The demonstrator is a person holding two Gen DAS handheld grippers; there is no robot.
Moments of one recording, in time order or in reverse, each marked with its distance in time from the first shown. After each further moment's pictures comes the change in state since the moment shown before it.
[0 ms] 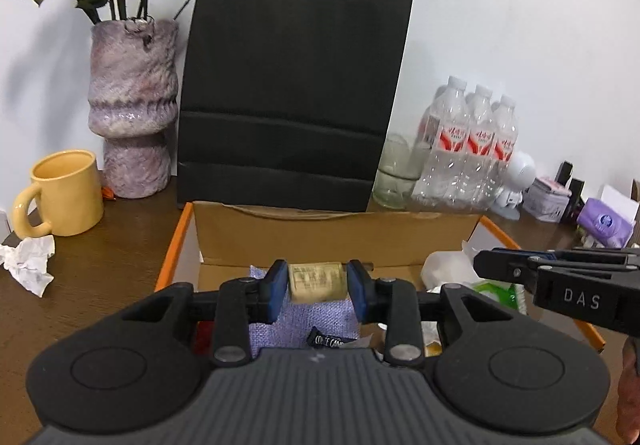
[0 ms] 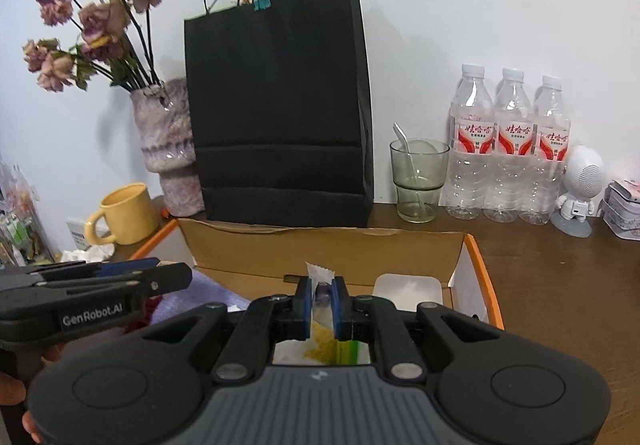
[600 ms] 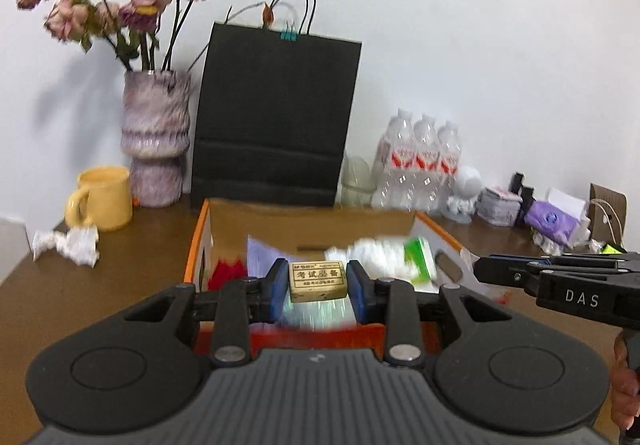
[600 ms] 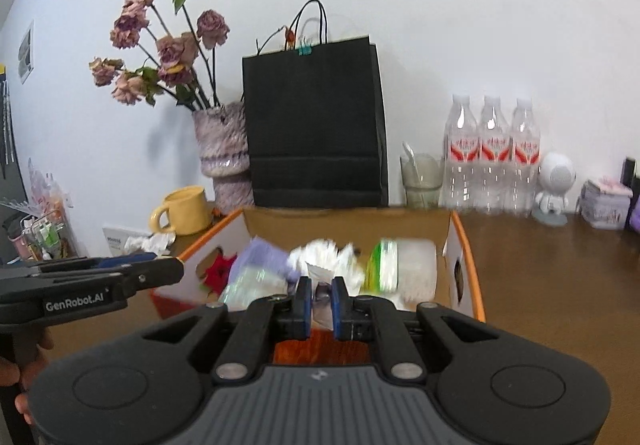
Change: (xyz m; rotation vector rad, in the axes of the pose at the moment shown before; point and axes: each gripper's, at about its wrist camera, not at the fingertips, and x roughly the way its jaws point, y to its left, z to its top) left arm -0.131 -0.020 -0.034 0.015 -0.116 -0.038; right arm -0.128 0.023 -0.046 -0.018 -0.116 0.040
